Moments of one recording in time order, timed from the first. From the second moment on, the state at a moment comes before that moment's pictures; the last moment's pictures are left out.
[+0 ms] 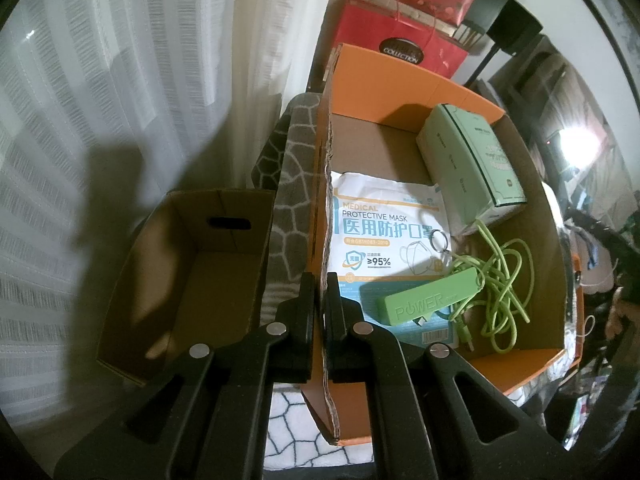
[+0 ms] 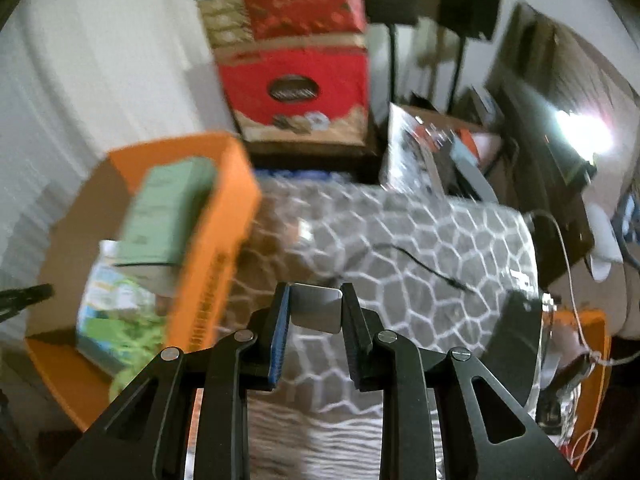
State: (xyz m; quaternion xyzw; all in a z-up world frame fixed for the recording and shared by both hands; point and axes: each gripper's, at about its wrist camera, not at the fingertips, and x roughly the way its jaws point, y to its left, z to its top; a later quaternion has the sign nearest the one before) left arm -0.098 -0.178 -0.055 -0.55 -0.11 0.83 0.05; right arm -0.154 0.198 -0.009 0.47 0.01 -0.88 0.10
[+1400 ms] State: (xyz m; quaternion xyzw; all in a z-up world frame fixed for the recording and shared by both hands) left arm -0.097 -0.173 -0.053 -0.55 -0.11 0.83 0.05; right arm -0.151 -0.006 -0.036 0.49 0.07 -0.83 0.25
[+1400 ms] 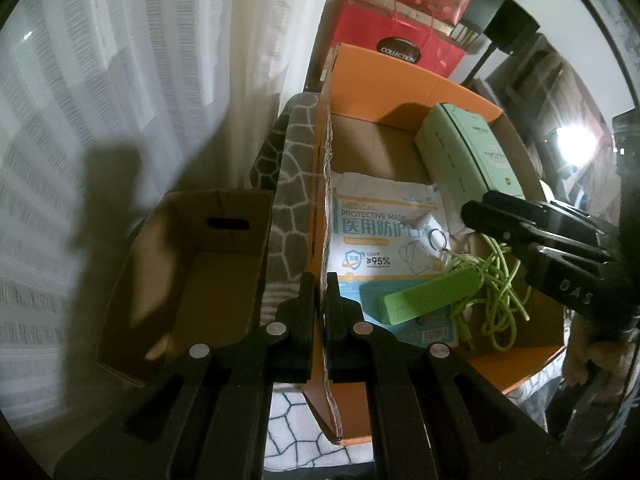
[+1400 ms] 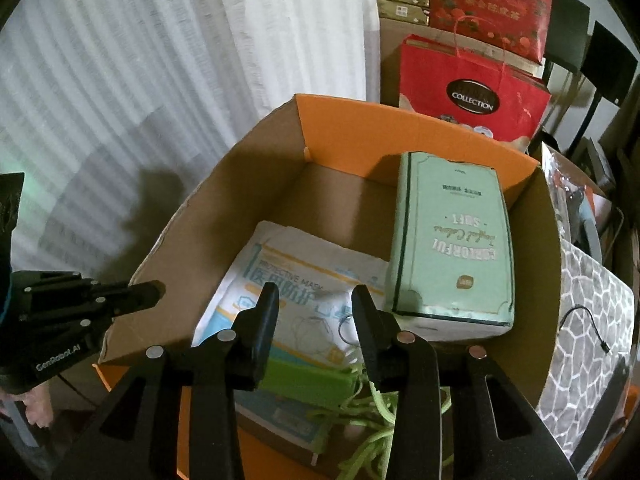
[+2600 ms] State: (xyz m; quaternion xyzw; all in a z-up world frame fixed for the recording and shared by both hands) left arm -0.098 -0.168 -0.051 -0.55 -0.11 0.83 0.05; right arm -0.173 0.163 0.005 0.46 0.02 -0.88 0.12
